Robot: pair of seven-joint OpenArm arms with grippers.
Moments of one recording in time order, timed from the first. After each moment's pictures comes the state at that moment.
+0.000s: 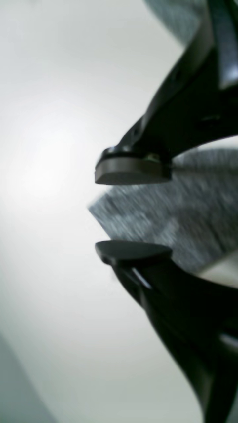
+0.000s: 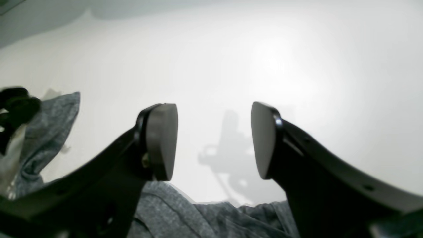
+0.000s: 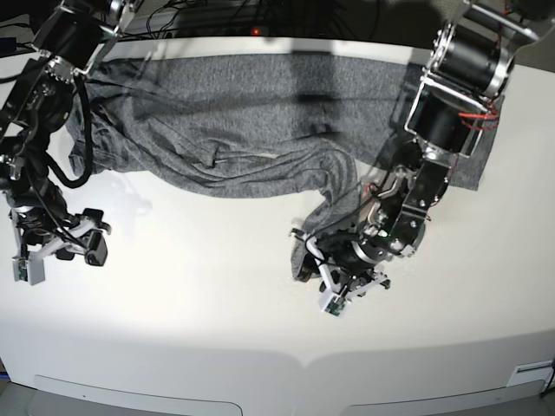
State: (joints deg) left arm -25.8 -3.7 23.6 52.5 -10.5 -16.1 17.6; right arm 5.5 11.6 31.9 103.5 26.9 27.3 -61.1
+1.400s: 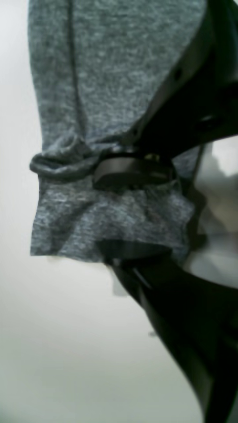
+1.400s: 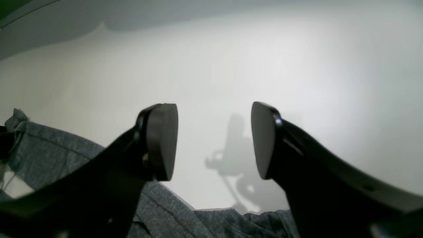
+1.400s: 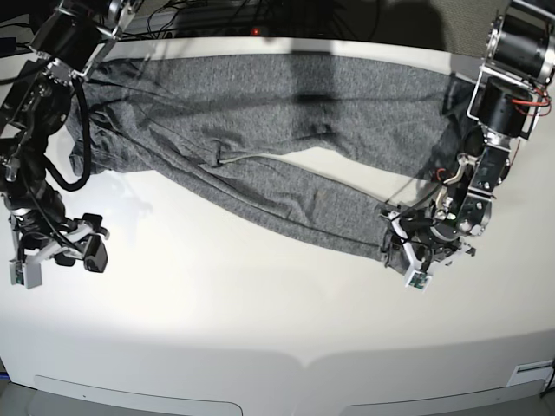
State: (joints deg) left arm -22.1 -17.7 23.7 57.8 -14.2 -8.4 30.1; right arm 6.1 11.9 32.0 103.6 29.5 27.6 -61.1
